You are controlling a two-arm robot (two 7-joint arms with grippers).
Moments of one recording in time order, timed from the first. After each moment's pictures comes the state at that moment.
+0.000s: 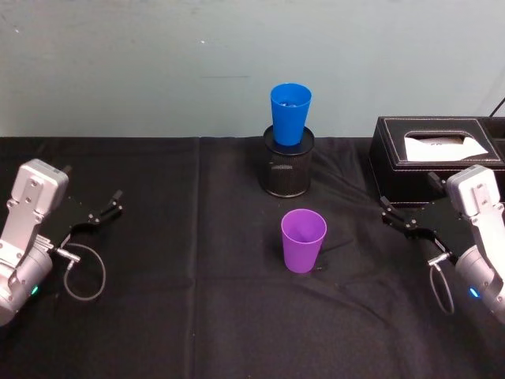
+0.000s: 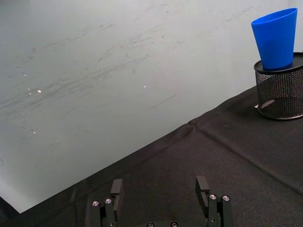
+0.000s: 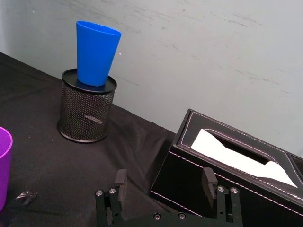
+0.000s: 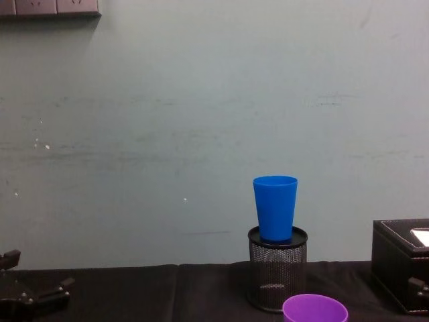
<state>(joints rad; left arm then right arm) -0.20 0.60 0.45 -1.41 -0.25 -0.12 0.03 0.20 0.60 -0.45 -1.41 0.25 -0.12 -0.03</state>
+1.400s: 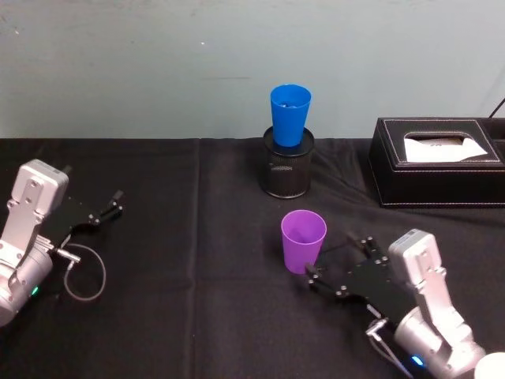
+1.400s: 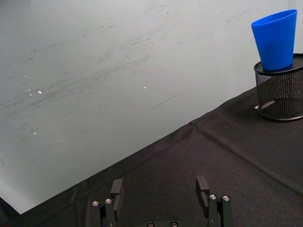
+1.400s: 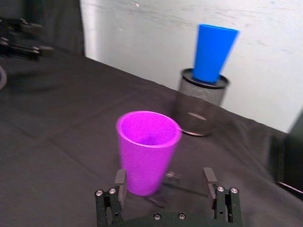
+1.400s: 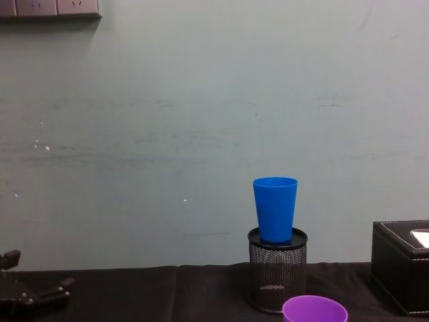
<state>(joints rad) -0.20 0.60 0.45 -1.41 -0.25 -0.12 0.03 0.06 0.54 -0.51 -1.50 0.27 -0.17 0.10</state>
